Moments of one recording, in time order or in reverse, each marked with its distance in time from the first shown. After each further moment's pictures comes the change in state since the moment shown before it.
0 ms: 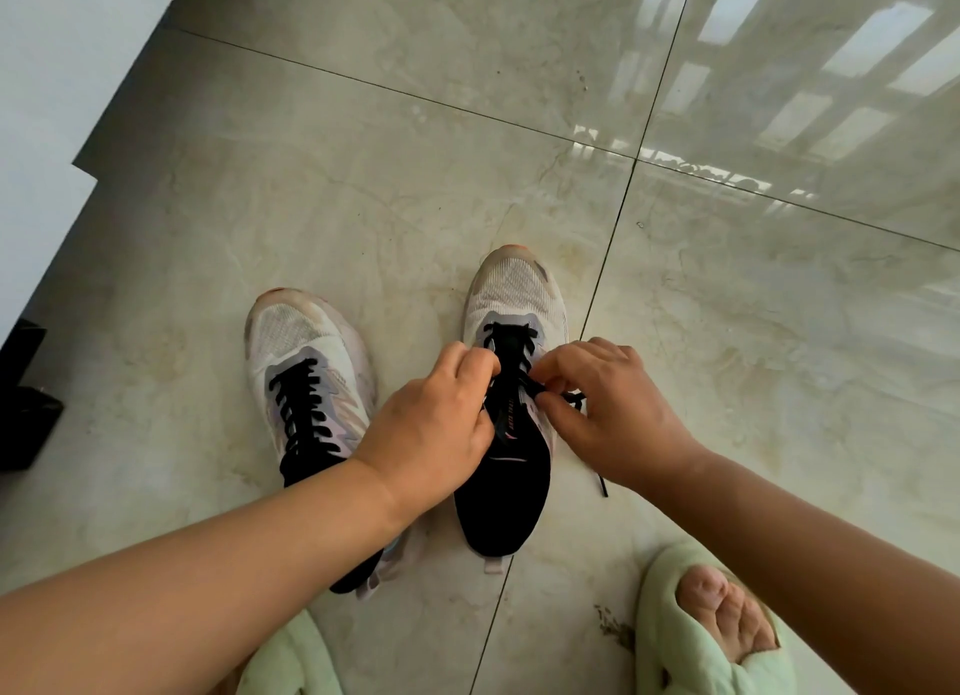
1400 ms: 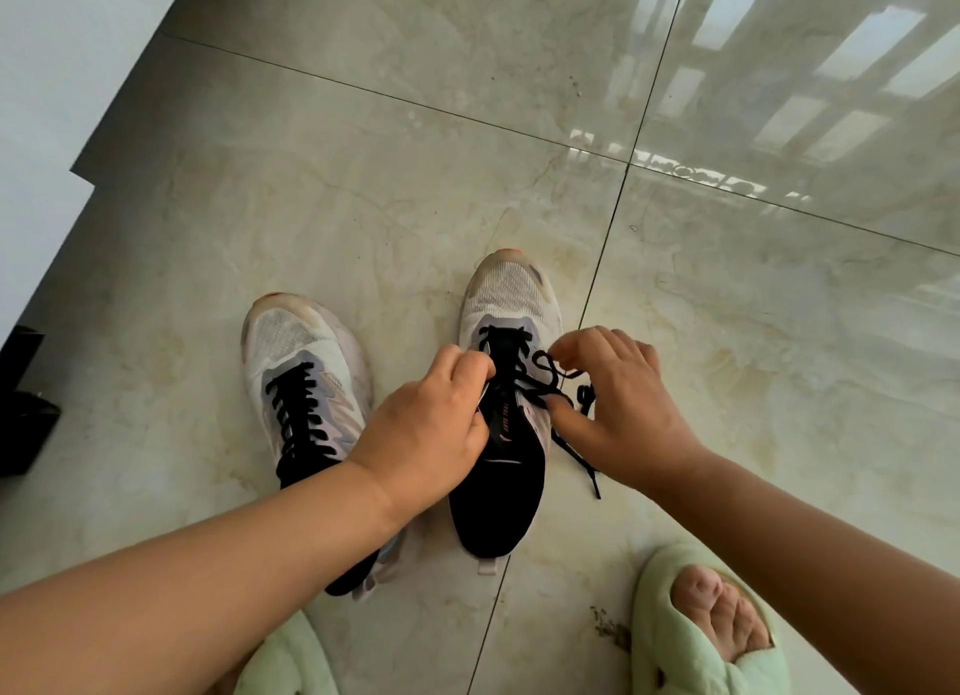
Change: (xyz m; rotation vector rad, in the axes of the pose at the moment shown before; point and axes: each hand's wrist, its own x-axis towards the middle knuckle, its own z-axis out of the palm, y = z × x) left_hand 0.000 0.000 -0.001 0.012 -0.017 -0.008; right_hand -0.006 0.008 -0.002 -0.043 0.075 0.045
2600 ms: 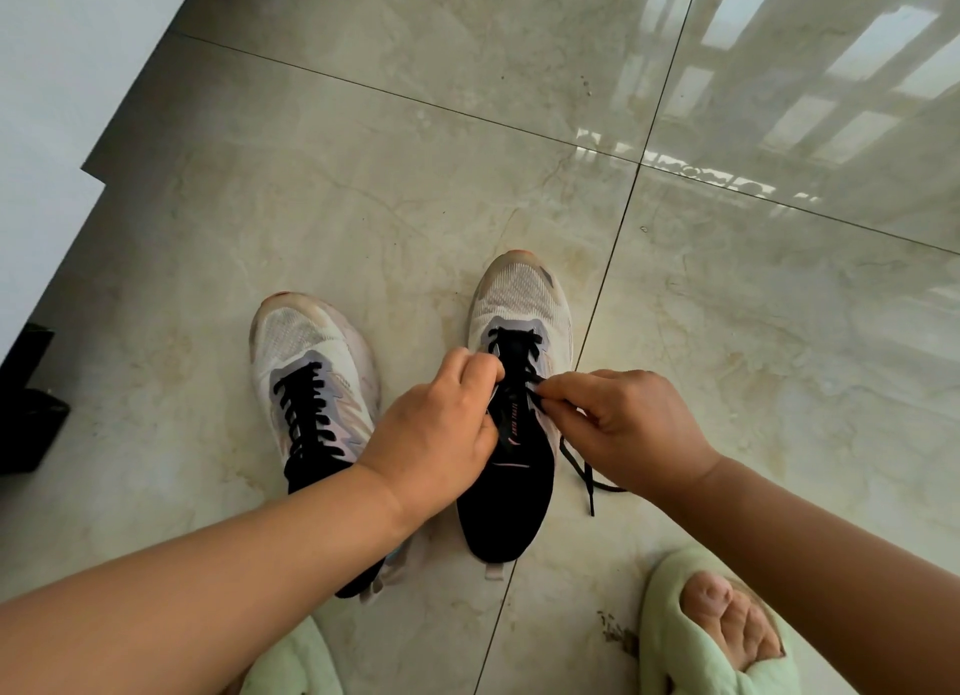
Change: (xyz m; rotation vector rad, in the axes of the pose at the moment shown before) left_hand 0.000 0.001 0.001 -0.003 0.026 0.009; right_hand -0.003 -0.006 -0.002 -0.003 0.004 -0.152
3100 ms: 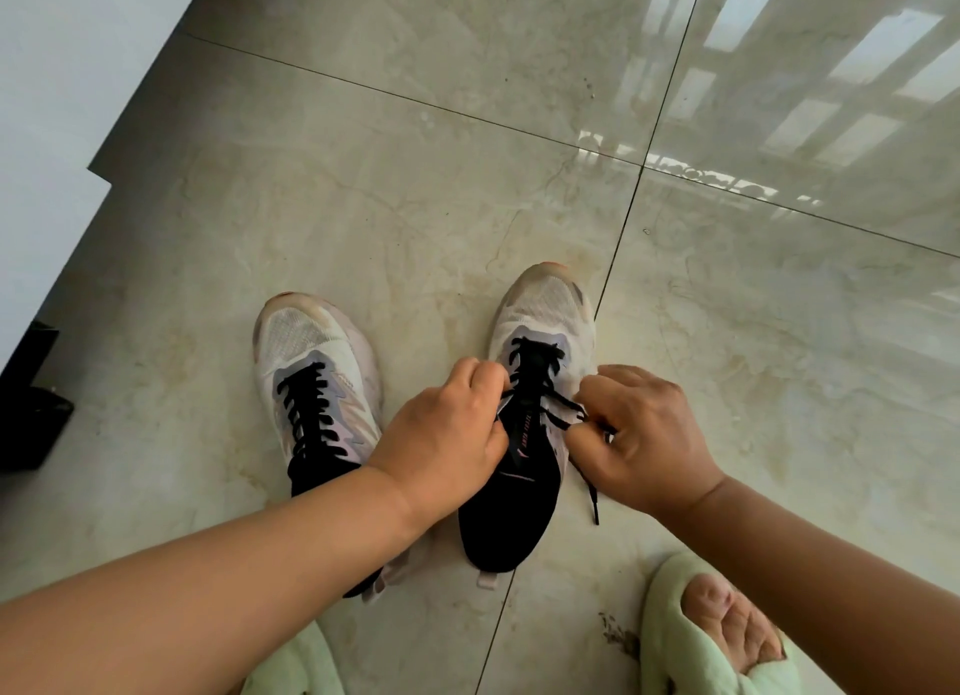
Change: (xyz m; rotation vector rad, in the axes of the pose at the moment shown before) left_hand 0.001 0.003 0.002 -0.009 -0.044 -0.015; right_hand -0.006 -0.002 0.002 0.047 0.168 -0.038
